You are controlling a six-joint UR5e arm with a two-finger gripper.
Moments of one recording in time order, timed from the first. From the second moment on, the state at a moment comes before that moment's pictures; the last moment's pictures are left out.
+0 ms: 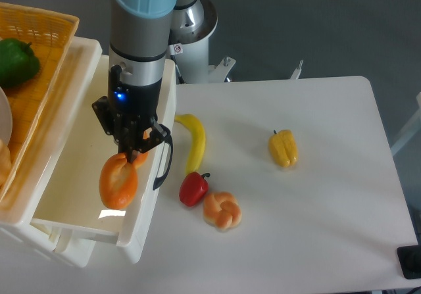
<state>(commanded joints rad) 2.25 -1.78 -1.36 -1.30 1.27 0.71</state>
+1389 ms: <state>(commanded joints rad) 2.24 -1.77 -1.41 -1.29 1.26 0.71</state>
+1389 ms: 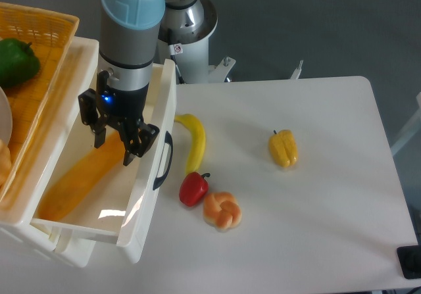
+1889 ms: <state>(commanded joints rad) 2.28 -1.77 -1.41 -1.29 1.27 0.72</state>
